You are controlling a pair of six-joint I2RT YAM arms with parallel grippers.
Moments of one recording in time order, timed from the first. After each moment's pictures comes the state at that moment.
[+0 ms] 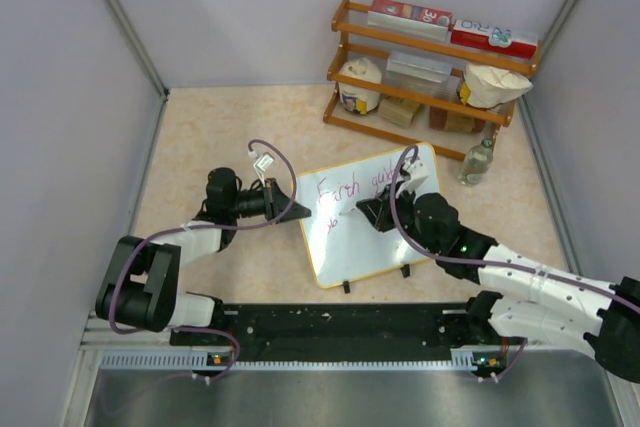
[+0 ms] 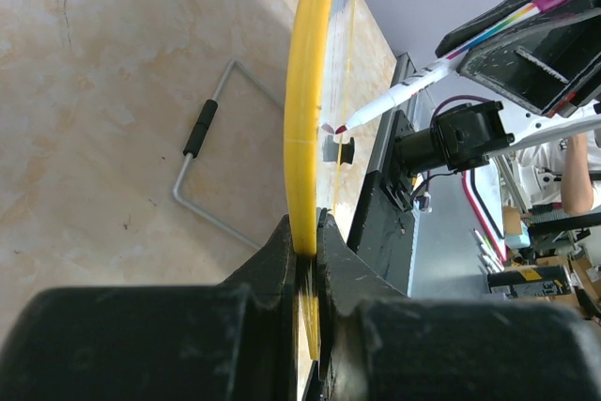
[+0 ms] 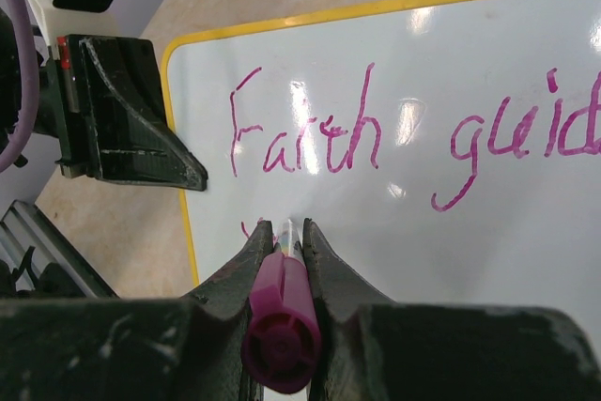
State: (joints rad) left arm -0.22 1.36 0.45 0.61 1.07 -0.62; right arm 0.89 0.94 0.54 0.19 0.20 0.52
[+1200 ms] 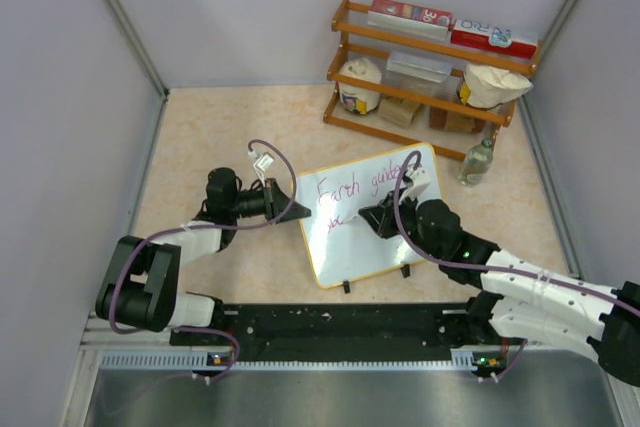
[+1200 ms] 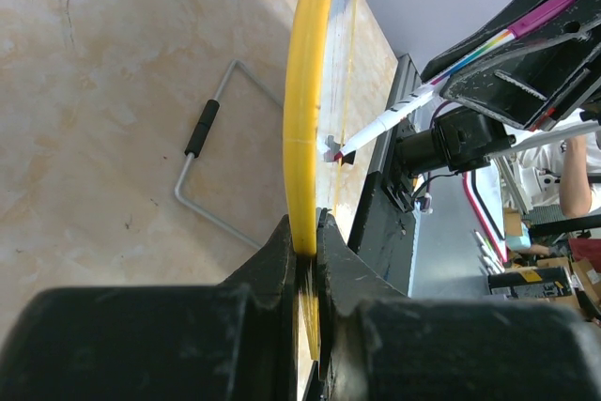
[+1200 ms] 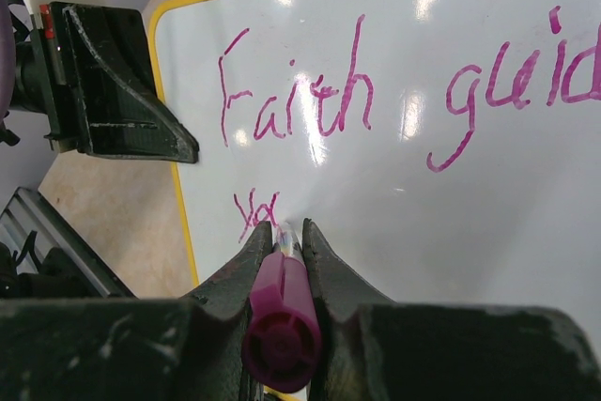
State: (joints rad) left arm -0.22 1.36 0.45 0.61 1.07 -0.62; right arm 0.89 0.91 0.48 0.18 0.18 0.55
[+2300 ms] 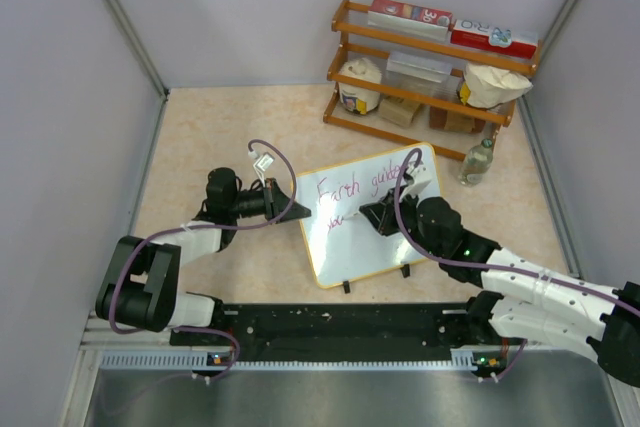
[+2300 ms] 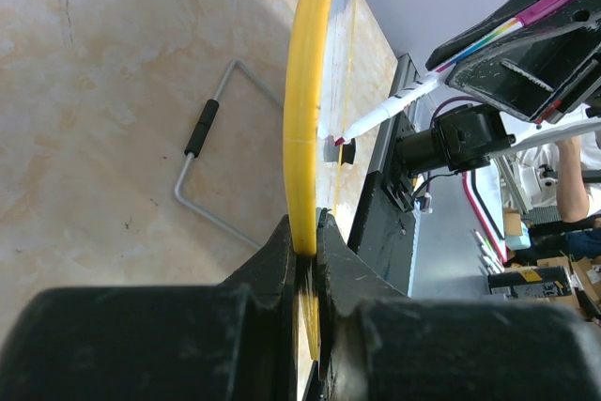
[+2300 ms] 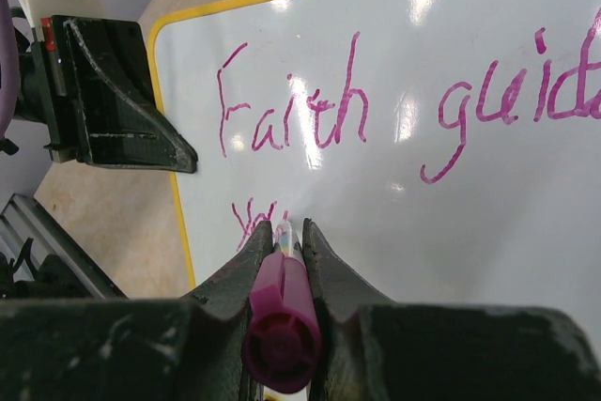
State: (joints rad) left arm -0.22 1.36 0.45 0.61 1.07 -0.62; right arm 0.89 0.91 0.50 0.17 0.19 0.54
